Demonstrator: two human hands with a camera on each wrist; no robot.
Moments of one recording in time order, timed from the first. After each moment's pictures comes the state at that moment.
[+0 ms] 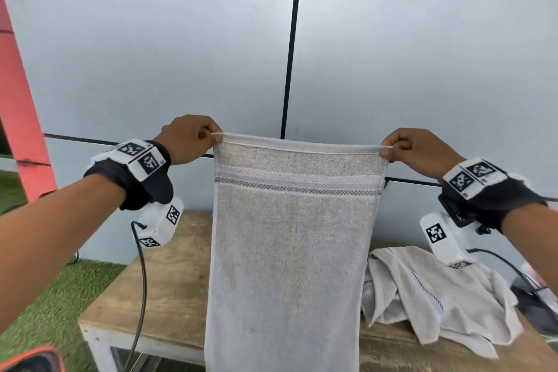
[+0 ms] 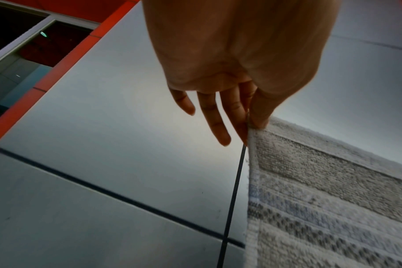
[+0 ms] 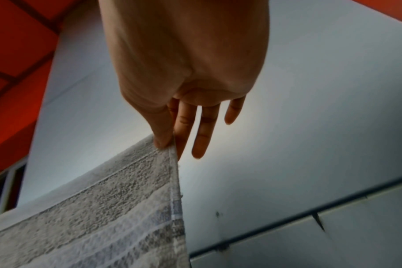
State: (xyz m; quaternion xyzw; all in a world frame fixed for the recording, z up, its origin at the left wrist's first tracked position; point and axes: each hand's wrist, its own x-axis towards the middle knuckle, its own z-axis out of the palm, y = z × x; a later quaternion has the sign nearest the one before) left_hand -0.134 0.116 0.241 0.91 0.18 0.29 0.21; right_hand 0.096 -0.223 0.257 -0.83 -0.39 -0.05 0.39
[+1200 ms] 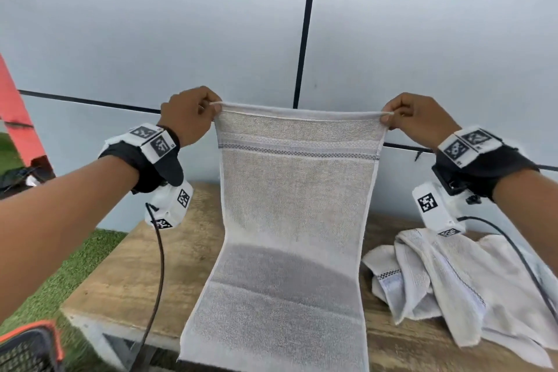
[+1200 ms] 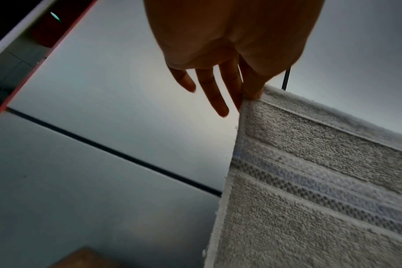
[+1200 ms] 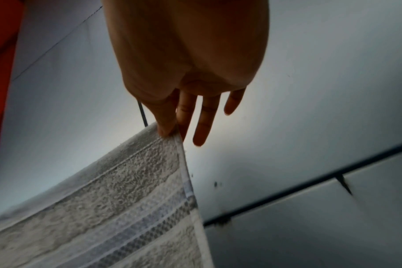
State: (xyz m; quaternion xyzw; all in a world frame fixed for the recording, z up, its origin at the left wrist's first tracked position) left_hand -0.056 0.187 0.168 0.88 0.21 0.38 0.20; right_hand 0.170 -0.135 0.207 -0.83 -0.39 -0.07 0.40
